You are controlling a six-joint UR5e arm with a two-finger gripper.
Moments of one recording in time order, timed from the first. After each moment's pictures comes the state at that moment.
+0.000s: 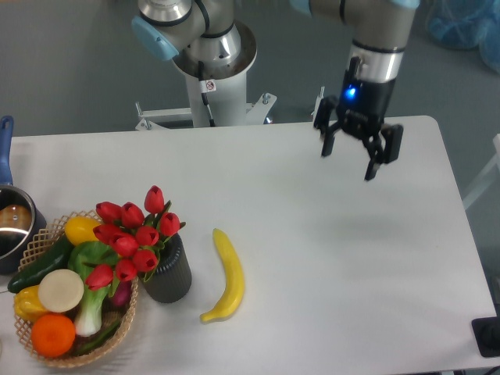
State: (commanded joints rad) arm 2.84 -1.59 -1.67 -1.30 1.34 1.81
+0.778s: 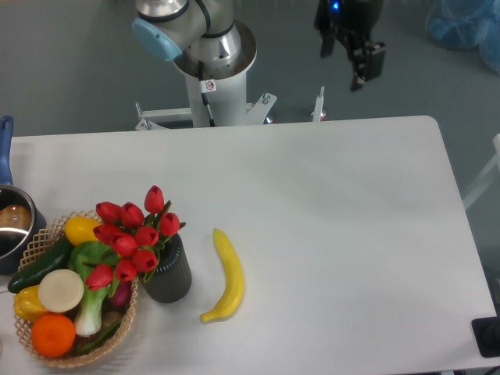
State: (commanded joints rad) arm 2.86 -1.39 -1.68 -1.65 1.54 1.96
